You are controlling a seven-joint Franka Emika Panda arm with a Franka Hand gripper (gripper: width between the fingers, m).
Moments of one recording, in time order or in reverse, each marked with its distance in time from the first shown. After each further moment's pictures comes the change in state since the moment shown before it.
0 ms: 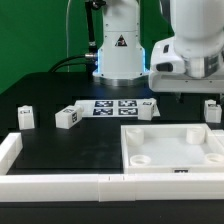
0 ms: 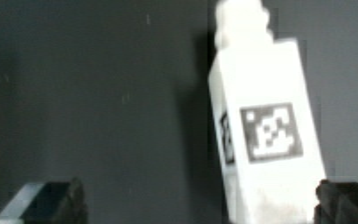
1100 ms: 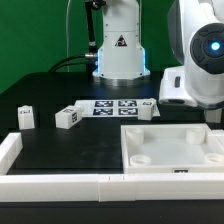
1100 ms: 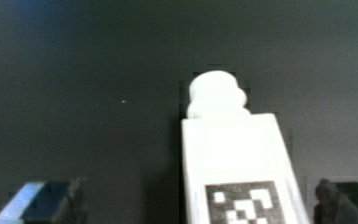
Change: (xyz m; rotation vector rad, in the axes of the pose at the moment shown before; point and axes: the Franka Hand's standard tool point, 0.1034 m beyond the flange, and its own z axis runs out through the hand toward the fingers) arm -0.005 -0.011 0.032 -0.046 -0.286 -0.013
